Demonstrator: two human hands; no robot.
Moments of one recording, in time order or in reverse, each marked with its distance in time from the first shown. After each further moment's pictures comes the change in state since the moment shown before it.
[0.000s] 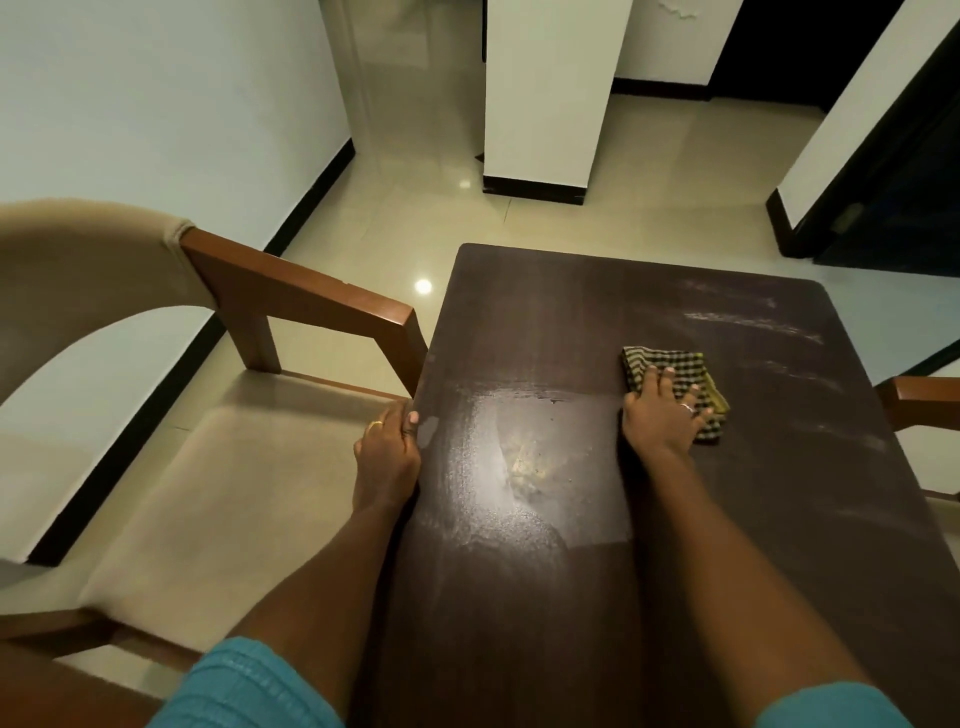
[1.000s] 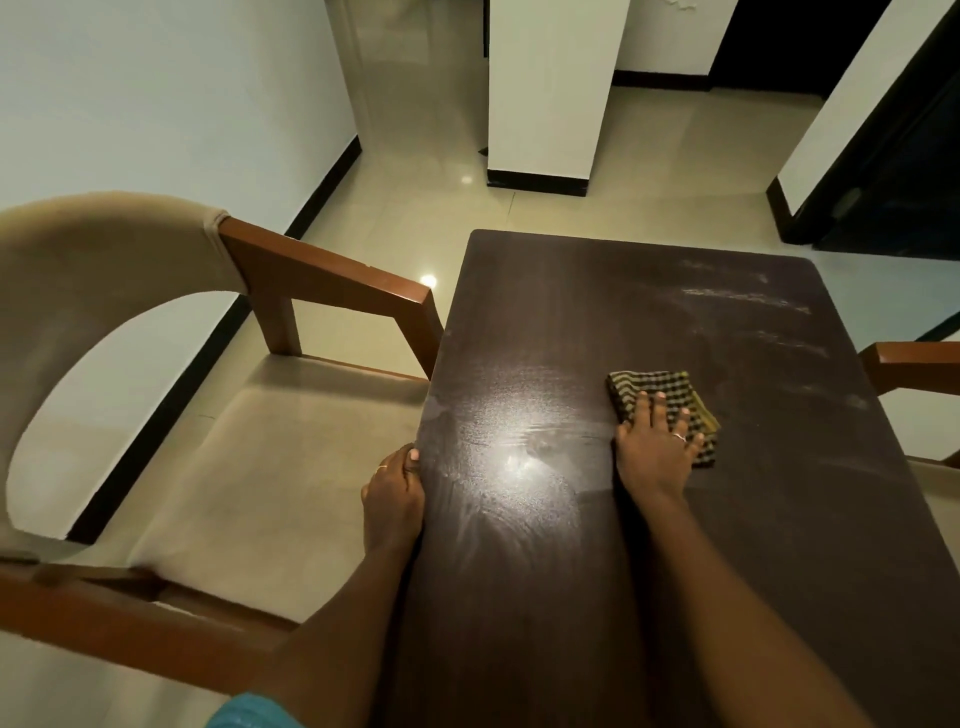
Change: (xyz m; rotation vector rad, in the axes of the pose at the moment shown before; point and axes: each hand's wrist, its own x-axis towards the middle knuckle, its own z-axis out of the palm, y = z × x) left_hand -0.091 -0.033 -0.013 -0.110 0.024 -0.151; right_hand -0.096 0.022 0.027 -0.051 0.048 -0.040
